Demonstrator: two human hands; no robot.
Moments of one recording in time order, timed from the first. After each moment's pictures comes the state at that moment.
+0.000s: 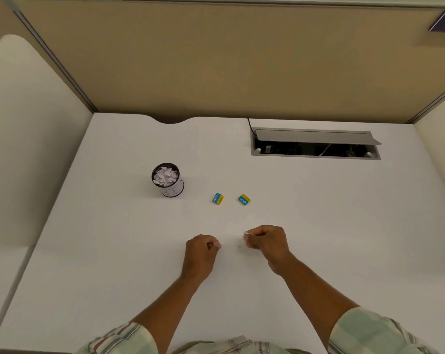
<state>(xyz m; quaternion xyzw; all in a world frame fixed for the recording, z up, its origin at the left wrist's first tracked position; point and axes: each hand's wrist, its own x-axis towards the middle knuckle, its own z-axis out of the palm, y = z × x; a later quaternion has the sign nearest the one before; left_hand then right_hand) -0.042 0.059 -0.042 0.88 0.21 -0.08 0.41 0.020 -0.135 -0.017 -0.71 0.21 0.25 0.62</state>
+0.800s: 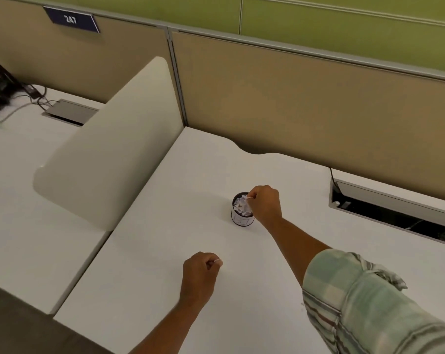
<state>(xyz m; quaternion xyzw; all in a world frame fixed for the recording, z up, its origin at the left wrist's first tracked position) -0.078 0.218 -0.011 0.82 0.34 0.06 0.46 0.164 0.139 0.021 -0.93 -0.13 0.14 0.30</state>
